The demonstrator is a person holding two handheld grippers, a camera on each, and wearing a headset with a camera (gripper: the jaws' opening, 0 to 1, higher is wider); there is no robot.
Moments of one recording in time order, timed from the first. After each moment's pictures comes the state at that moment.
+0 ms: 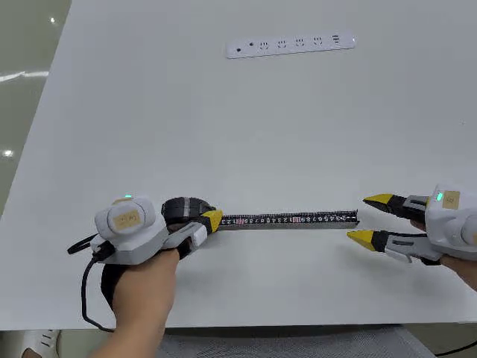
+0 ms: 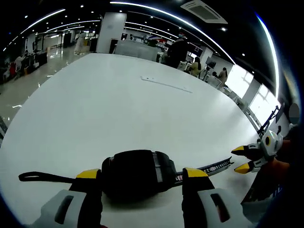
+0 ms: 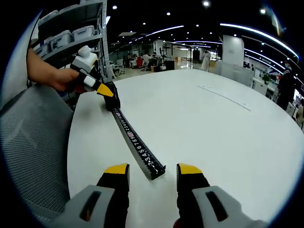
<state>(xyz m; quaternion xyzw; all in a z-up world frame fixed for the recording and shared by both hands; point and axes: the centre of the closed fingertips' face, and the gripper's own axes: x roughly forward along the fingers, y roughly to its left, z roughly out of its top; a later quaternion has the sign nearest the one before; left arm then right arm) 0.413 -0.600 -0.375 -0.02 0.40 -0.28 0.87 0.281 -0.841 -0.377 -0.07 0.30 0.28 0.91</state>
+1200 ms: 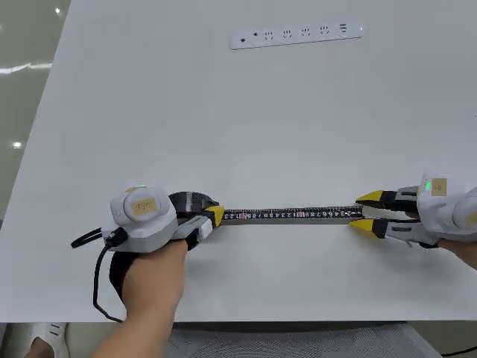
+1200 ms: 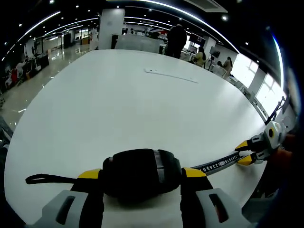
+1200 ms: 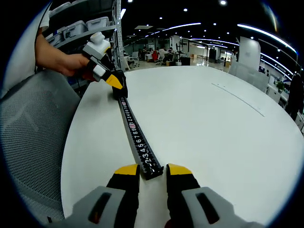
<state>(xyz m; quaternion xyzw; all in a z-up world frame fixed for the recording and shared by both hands) 0.414 -0.599 -0.384 0.03 0.42 -0.25 0.87 0.288 -0.839 -0.397 -0.11 0.31 0.34 0.88</state>
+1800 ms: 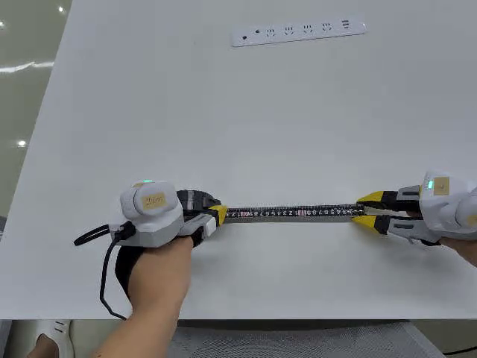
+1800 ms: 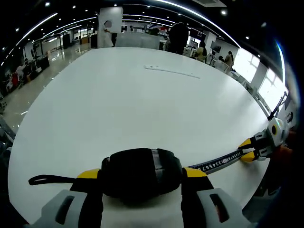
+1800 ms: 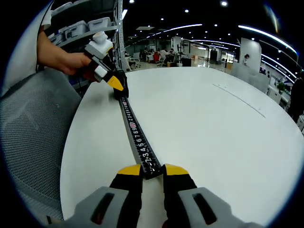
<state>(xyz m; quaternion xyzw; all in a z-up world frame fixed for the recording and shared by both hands) 0.415 -0.599 -0.387 0.05 0.43 -0.25 0.87 0.288 -0.838 -0.398 -0.11 0.31 0.35 0.88</state>
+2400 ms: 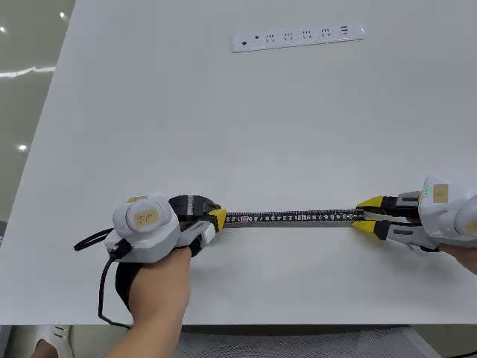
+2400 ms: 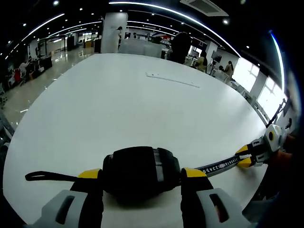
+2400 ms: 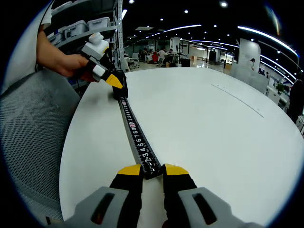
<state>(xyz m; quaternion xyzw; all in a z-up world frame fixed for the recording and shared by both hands) 0.412 -0.598 -0.382 0.02 0.40 -0.25 0.88 0.287 -0.838 -0.398 -0.11 0.30 0.34 0.88</state>
